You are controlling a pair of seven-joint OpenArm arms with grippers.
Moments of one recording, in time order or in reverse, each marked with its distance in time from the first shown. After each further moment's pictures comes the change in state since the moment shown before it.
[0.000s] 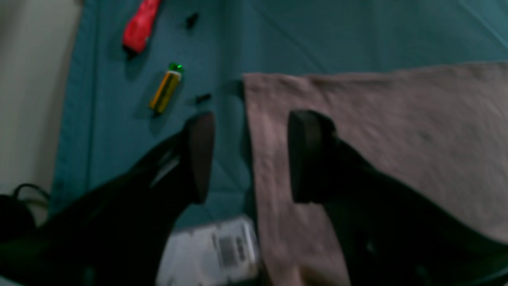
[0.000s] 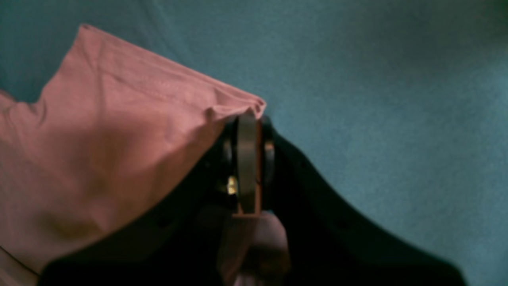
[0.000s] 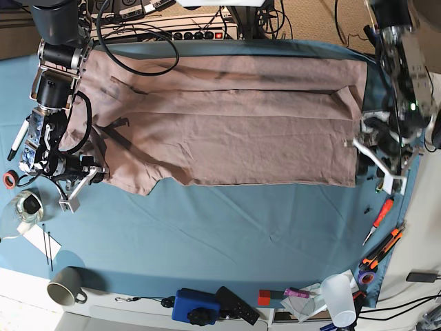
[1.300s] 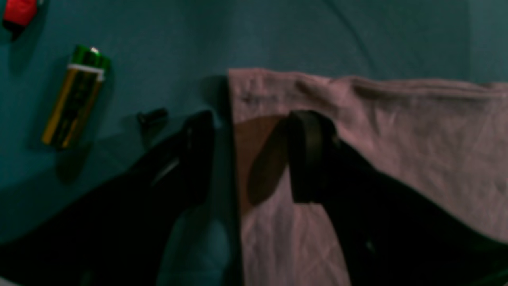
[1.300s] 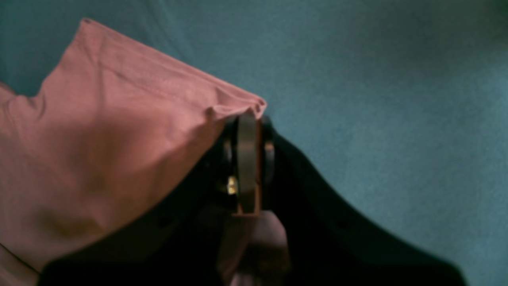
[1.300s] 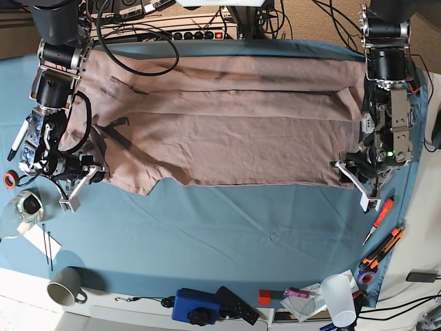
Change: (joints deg) left arm -13.2 -0.5 11.8 -27.3 1.9 2.2 -2.4; right arm 0.0 0.0 0.0 0.0 -0.1 1.6 -0.4
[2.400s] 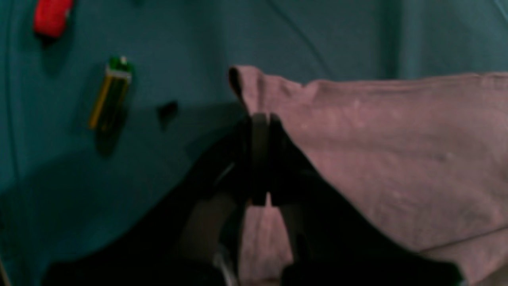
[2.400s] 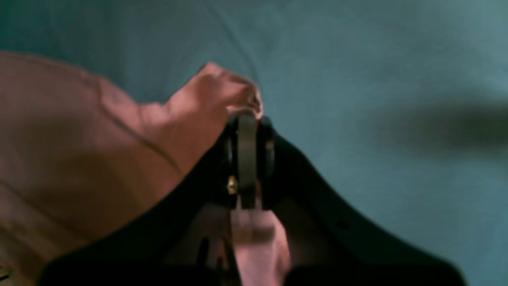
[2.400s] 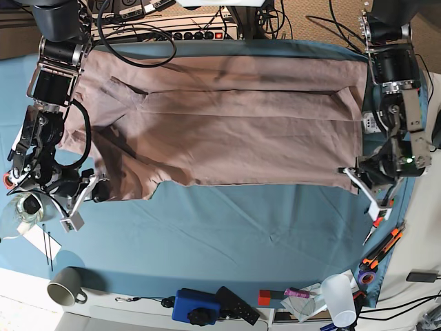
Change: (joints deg) left arm -0.9 -0.1 -7.2 11.8 -6.5 -0.5 17.2; right arm -1.3 0.0 -0.1 19.4 12.5 3.5 -10.6
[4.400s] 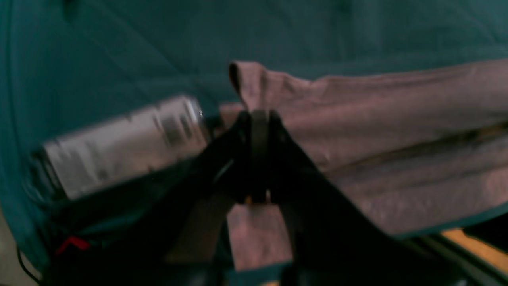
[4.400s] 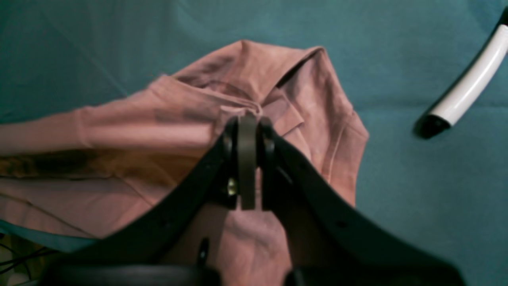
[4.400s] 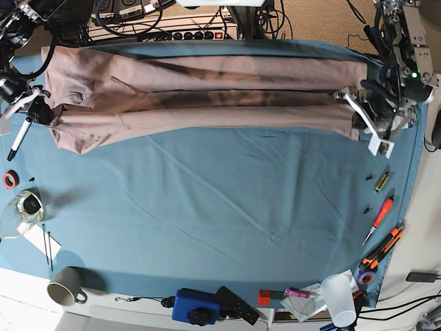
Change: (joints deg) left arm 28.5 -0.1 -5.5 29.7 -2.0 -3.2 0.9; right arm -33.2 -0.7 41.6 19.0 21.0 3.8 -6.8
